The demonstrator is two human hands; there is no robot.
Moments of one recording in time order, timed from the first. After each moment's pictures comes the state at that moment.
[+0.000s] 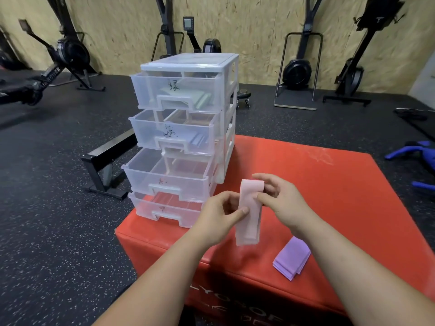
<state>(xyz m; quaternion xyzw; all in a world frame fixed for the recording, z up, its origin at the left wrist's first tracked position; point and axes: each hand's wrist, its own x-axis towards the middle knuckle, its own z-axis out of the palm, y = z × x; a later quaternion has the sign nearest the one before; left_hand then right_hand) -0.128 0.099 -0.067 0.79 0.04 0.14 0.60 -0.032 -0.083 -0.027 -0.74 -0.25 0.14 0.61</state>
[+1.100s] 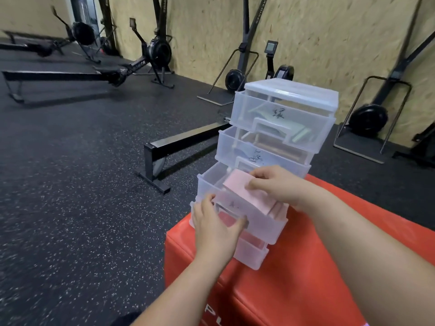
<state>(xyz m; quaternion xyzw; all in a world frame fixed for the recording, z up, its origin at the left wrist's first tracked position) -0.173 0.215 -0.061 0.73 0.37 0.35 0.45 -0.023 0.140 0.081 -0.82 -0.41 0.26 0.30</state>
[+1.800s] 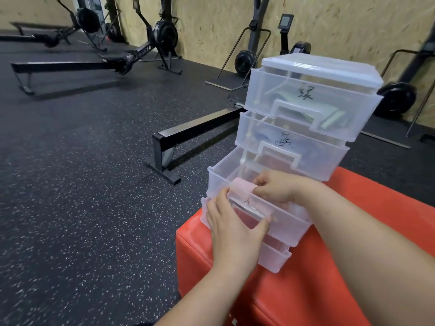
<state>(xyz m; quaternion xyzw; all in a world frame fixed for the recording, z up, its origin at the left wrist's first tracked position) -0.160 0.214 -0.072 0.74 0.37 0.37 0.43 0.022 0.204 0.017 -0.86 -0.43 0.25 0.09</state>
